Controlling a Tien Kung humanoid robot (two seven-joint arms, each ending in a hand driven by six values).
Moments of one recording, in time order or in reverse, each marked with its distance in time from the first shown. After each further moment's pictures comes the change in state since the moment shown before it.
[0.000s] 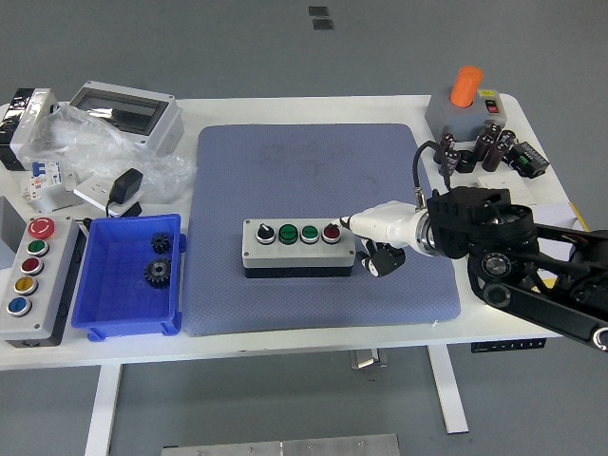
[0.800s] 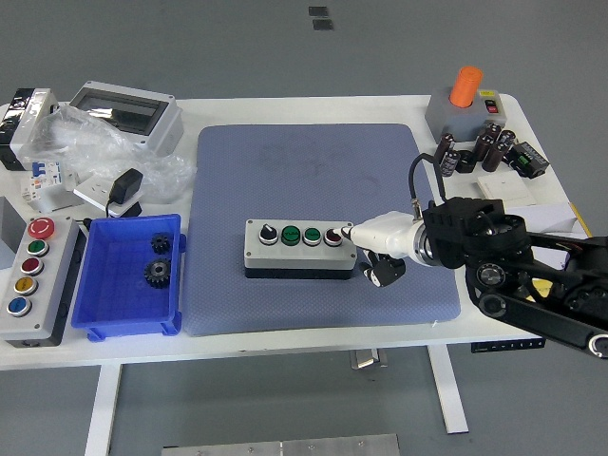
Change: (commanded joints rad) left arm -0.002 0.003 -0.005 -0.001 0.005 0.001 -0.003; right arm -0.008 0.009 -0.054 -0.011 -0.020 0.011 -0.013
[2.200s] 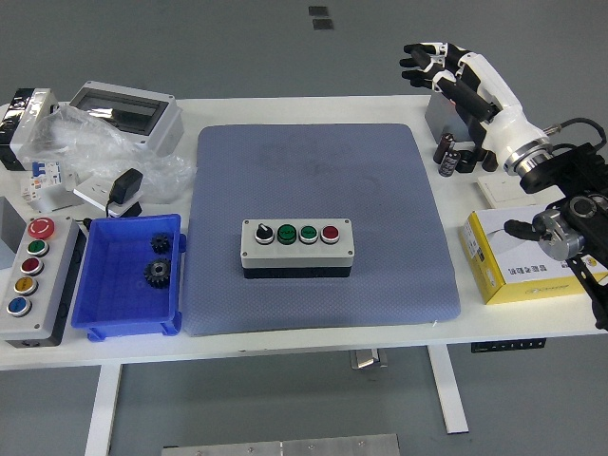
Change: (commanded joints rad) left arm 0.011 -0.017 -0.001 0.002 -0.004 -0.001 0.003; right arm -0.351 0.052 0.695 -0.202 0.744 -0.598 0.607
